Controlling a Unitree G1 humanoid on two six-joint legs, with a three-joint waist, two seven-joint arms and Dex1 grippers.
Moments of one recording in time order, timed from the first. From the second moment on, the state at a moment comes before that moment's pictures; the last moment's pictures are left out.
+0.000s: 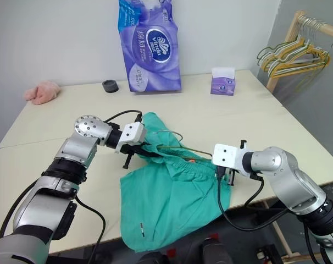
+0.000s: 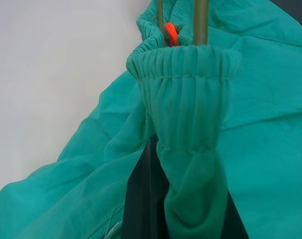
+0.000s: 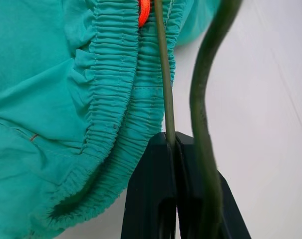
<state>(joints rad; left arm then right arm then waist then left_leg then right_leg) -0.86 0.59 -0.25 0.62 -0.08 -0.16 -1.54 -0.47 -0.87 0.39 -0.45 -0.06 0.62 0.90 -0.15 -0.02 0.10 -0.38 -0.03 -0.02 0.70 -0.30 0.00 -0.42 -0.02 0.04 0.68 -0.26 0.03</state>
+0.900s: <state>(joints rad) -0.81 0.60 -0.25 0.58 -0.08 -0.15 -1.52 0.05 -0.56 -0.17 -0.75 0.37 1.10 0.74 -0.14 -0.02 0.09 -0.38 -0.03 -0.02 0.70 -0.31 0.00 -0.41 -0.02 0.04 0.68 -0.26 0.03</state>
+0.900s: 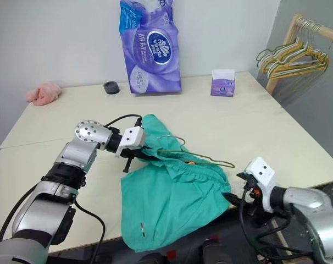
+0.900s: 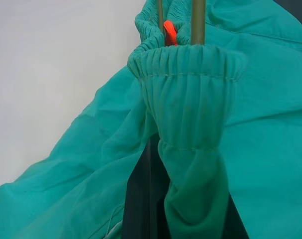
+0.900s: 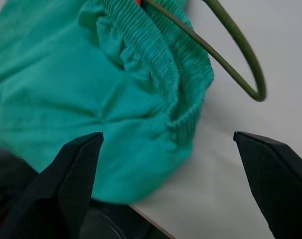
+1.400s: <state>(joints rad) -0.81 0.60 -0.25 0.54 -0.08 -0.12 -1.50 0.03 -0.49 -0.04 -0.61 0.34 1.07 0.53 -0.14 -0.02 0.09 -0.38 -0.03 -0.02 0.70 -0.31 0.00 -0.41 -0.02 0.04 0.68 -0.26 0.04</state>
